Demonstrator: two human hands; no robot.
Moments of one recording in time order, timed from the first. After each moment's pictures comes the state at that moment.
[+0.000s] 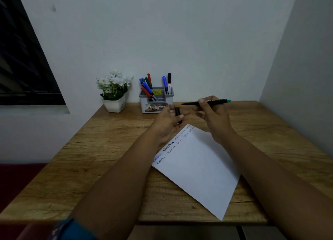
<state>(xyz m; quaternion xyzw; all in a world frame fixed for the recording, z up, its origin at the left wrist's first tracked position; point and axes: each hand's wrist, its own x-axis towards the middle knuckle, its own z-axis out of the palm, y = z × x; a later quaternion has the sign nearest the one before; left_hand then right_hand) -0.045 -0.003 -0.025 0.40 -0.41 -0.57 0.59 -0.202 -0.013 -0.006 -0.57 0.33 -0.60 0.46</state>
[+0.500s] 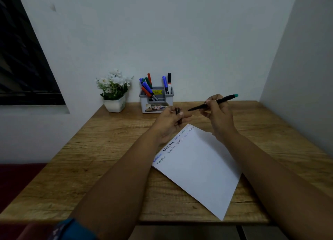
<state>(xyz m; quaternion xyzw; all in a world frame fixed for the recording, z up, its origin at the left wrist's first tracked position) -0.048 -0.002 -0.024 0.40 -0.42 -0.58 0.58 -0.205 -0.019 -0.004 -0.53 0.34 -0.64 0.45</state>
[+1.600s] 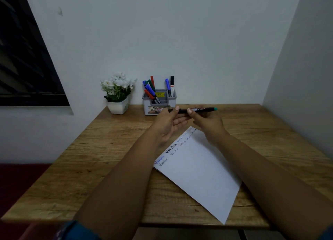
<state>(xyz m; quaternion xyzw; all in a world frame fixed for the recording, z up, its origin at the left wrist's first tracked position) -0.045 0.007 -0.007 0.38 -0.38 -0.58 0.61 -0.187 -0.028 -0.023 -0.59 0.36 -0.54 0.48</state>
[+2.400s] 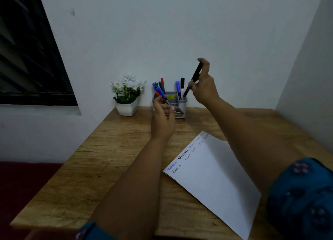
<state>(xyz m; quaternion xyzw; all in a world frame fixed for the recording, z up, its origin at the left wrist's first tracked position) 0.002 -0.021 -0.035 0.54 -0.53 -0.09 0.65 -0.123 -0.115 0.053 -0.76 0.39 -0.50 0.13</state>
